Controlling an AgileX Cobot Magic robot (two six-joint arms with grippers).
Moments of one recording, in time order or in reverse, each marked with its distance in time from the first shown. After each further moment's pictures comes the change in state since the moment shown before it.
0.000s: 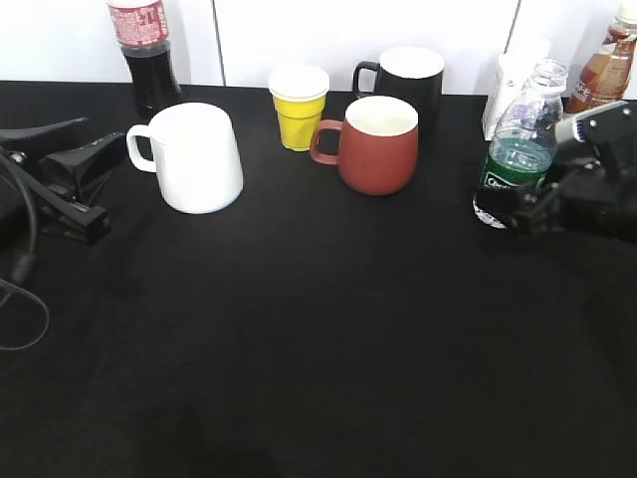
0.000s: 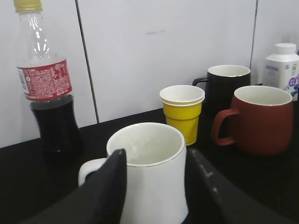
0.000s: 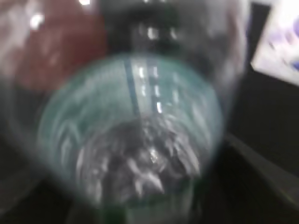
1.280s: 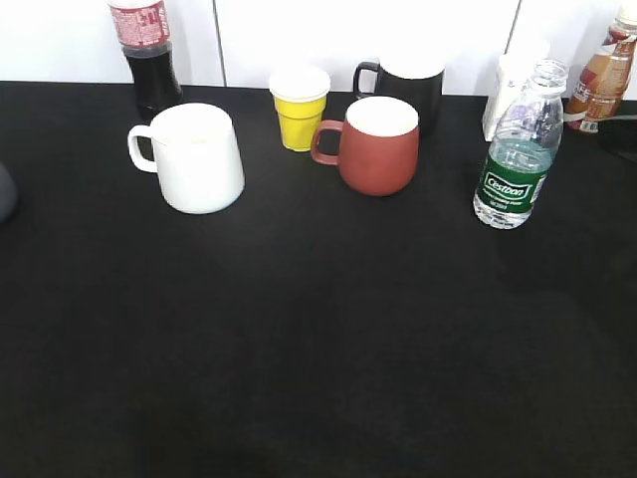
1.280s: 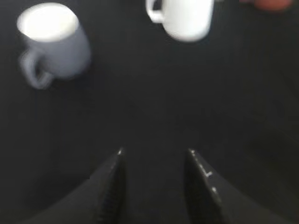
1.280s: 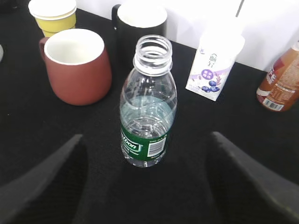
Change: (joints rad) left arm -0.077 -1.408 -0.208 -0.079 2.120 -0.089; right arm 0.000 -0.804 0.099 -0.962 0.346 1.116
